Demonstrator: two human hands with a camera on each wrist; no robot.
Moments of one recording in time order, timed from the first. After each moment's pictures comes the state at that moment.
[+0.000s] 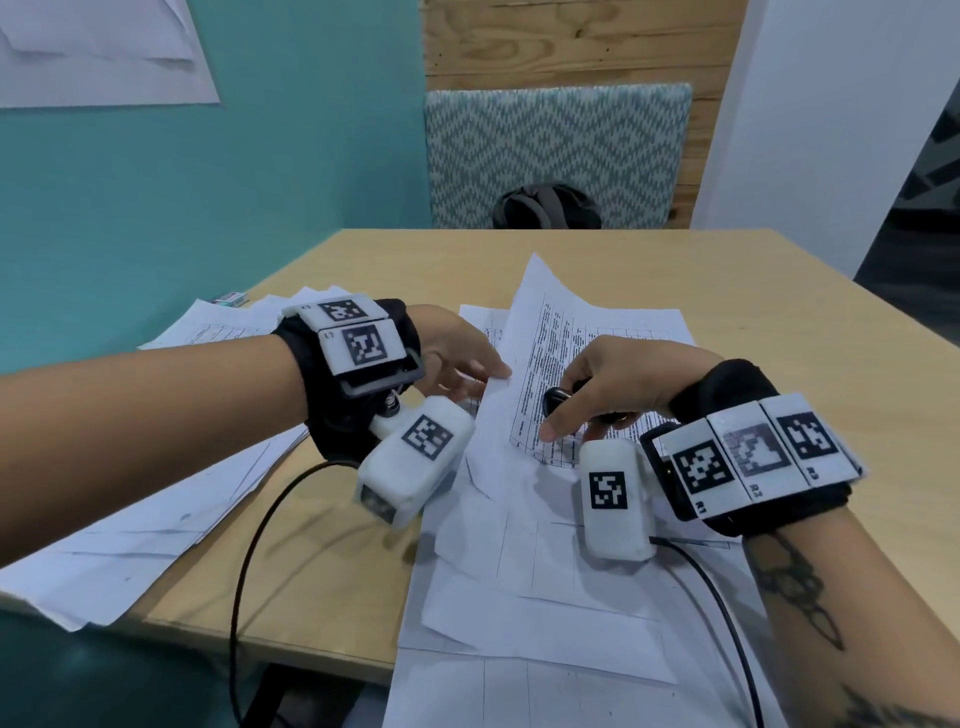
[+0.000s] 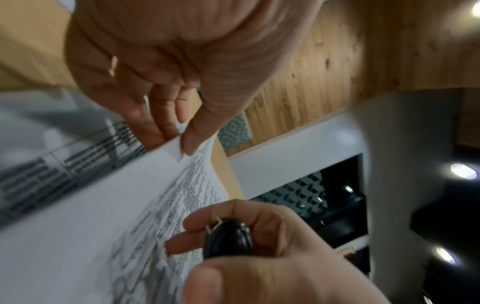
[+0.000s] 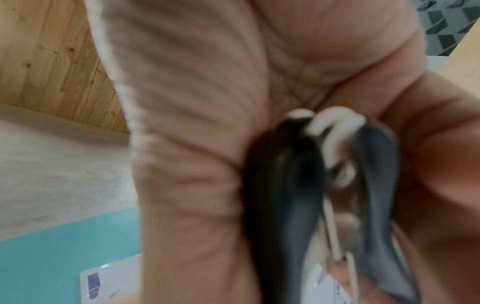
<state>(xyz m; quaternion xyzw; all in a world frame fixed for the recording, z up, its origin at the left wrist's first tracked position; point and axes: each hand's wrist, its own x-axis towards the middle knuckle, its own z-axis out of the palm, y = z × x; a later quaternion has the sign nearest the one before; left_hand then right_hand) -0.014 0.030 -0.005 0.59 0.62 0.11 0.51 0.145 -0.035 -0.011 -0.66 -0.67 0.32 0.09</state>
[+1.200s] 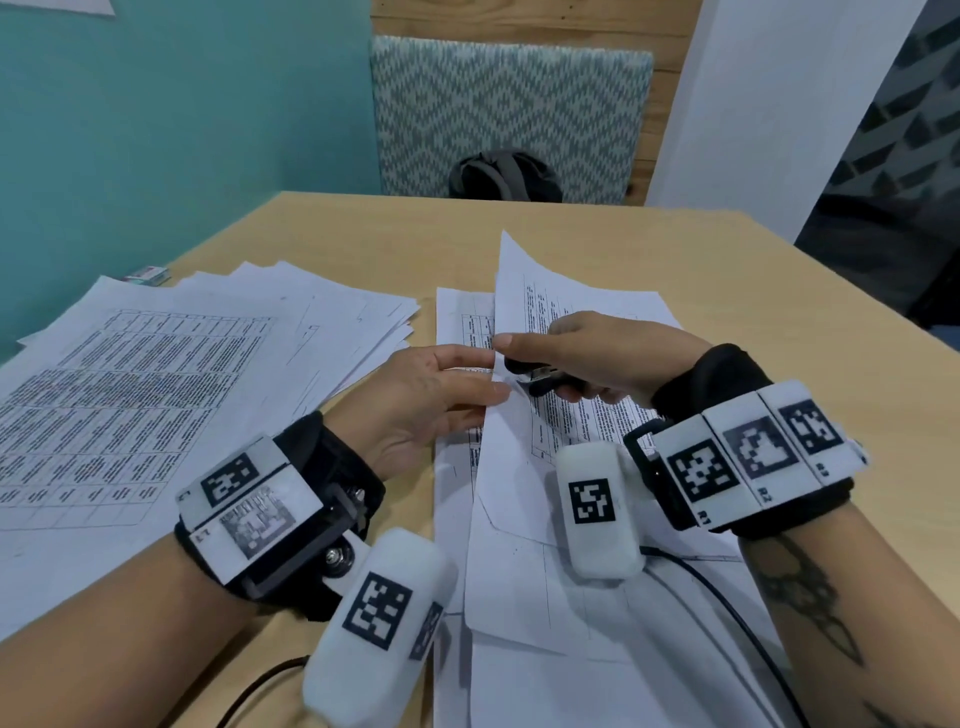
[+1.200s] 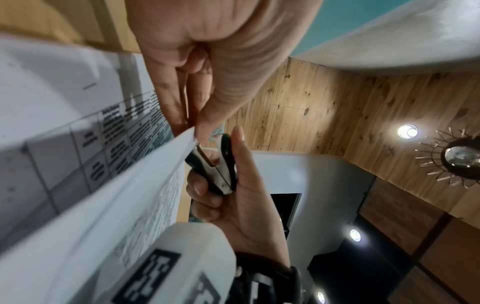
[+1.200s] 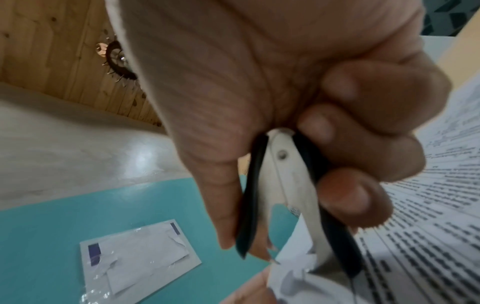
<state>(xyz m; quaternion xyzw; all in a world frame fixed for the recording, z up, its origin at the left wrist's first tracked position) -0.044 0.008 -0.042 0.48 0.42 0.35 0.69 0.111 -0.007 -0.010 -0.70 -0.62 0.33 0.15</state>
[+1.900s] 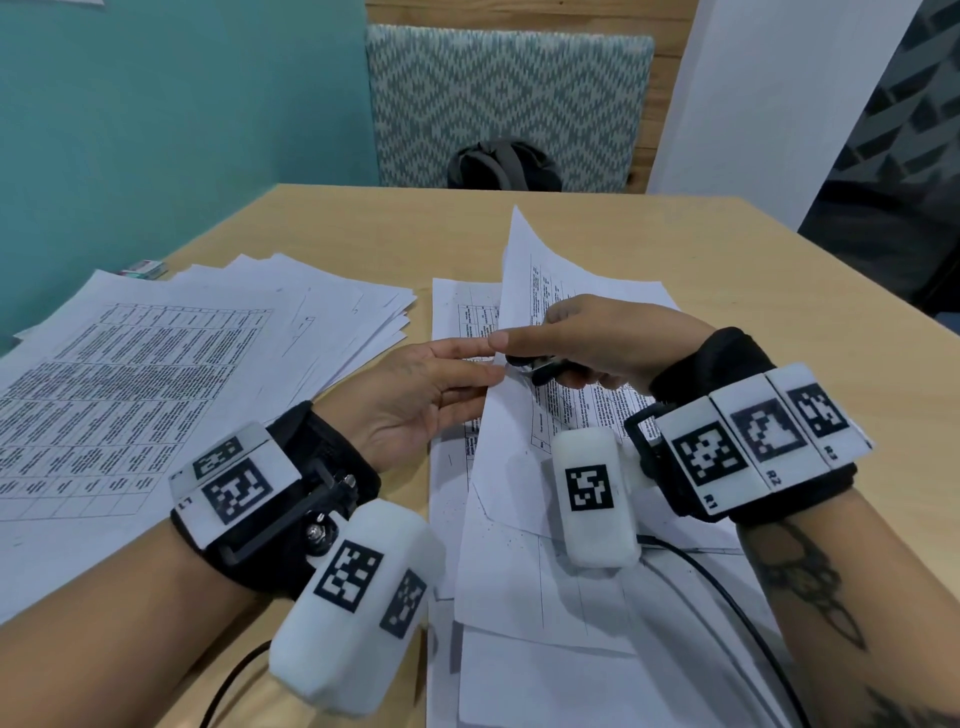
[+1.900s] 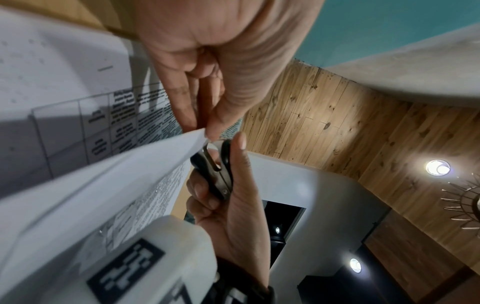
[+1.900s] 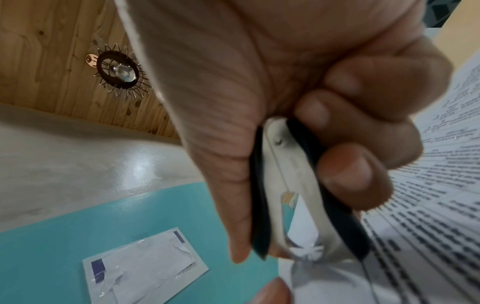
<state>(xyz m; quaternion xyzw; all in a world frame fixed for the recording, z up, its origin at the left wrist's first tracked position) -0.043 0.007 -0.043 0.44 0.39 0.34 0.74 0.114 -0.011 -0.007 -0.69 -0.61 0.33 0.18</state>
